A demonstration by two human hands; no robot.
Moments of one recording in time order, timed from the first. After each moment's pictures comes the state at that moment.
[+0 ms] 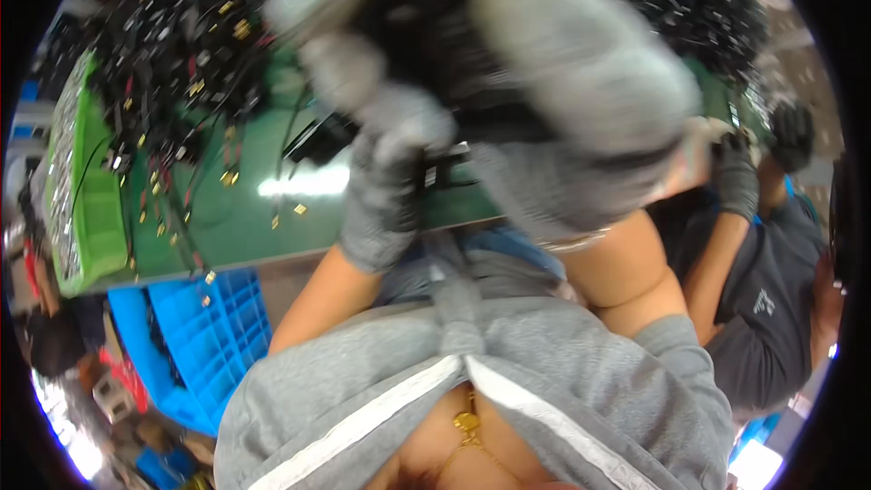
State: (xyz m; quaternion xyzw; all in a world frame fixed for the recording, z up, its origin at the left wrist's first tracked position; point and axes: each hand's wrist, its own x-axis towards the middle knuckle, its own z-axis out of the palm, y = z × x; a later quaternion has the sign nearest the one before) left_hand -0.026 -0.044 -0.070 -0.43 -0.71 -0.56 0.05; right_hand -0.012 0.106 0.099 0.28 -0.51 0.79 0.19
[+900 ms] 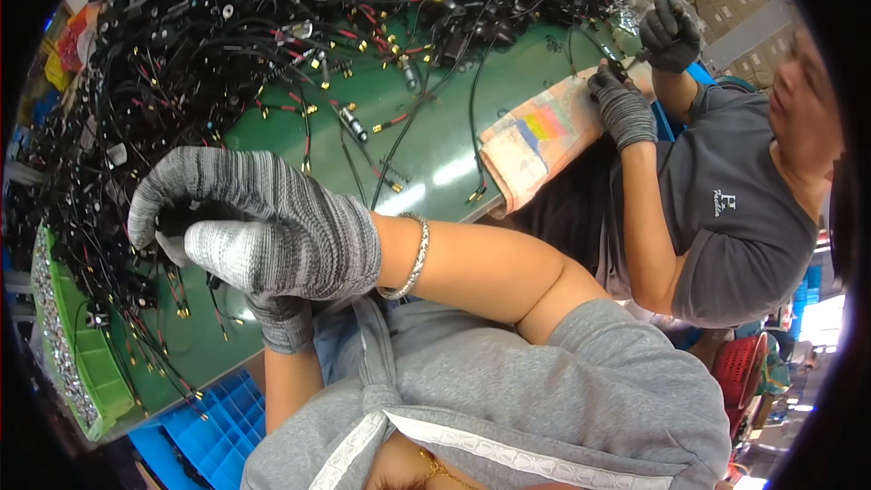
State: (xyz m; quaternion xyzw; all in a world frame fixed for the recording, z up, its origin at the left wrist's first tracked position) left_hand -0.038 -0.052 -0.098 -0.19 -0.61 -0.77 -0.09; right_hand 0.005 0.099 0.094 0.24 -0.49 0.82 0.15
